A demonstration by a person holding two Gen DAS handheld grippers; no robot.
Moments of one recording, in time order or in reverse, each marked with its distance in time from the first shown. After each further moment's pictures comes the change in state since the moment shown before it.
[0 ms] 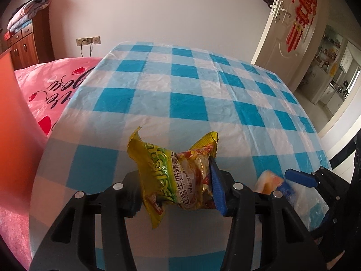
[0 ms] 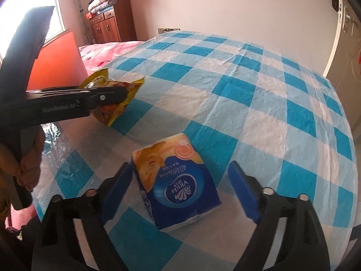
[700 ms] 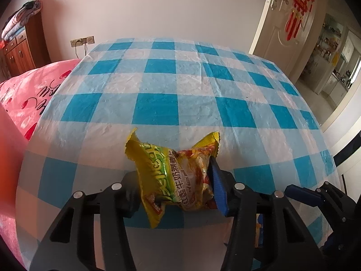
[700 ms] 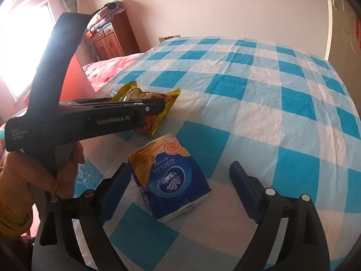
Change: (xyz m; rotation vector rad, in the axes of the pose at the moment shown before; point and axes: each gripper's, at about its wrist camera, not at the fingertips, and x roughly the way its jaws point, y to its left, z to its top) left arm 0.031 -0.053 0.013 0.045 0.042 0.034; right arm -0.012 -0.024 -0.009 0.121 -0.041 0.121
